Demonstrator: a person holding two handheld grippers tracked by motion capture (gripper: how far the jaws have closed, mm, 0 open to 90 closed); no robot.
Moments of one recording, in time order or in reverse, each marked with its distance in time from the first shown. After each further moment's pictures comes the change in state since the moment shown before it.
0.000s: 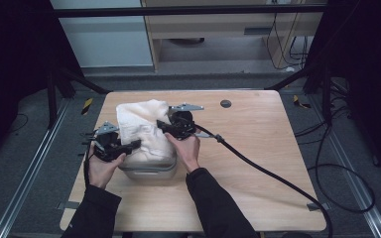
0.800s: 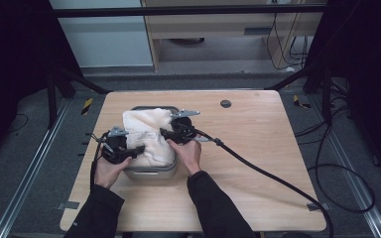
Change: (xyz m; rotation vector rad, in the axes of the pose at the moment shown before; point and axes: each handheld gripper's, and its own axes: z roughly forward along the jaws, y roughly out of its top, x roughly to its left) left arm -0.001 -0.011 0.026 0.107 0.023 0.023; right arm -0.010 -0.023 0.015 0.105 -0.067 -0.052
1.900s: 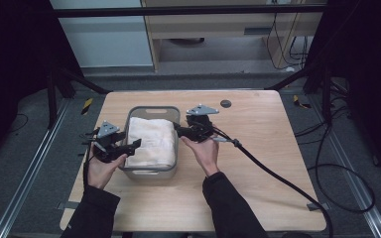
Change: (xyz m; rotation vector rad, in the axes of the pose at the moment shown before) left arm -0.004 0.009 -0.033 -0.175 0.089 0.030; right arm -0.016 0.011 -0.063 -0.108 -0.087 -0.085
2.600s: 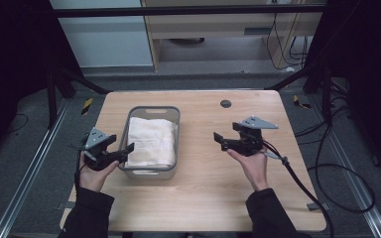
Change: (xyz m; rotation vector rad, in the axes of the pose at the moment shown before) left arm 0.008 -0.022 -0.020 -0.088 0.021 -0.005; right arm -0.072 -0.043 -0.109 -0.077 -0.020 0.062
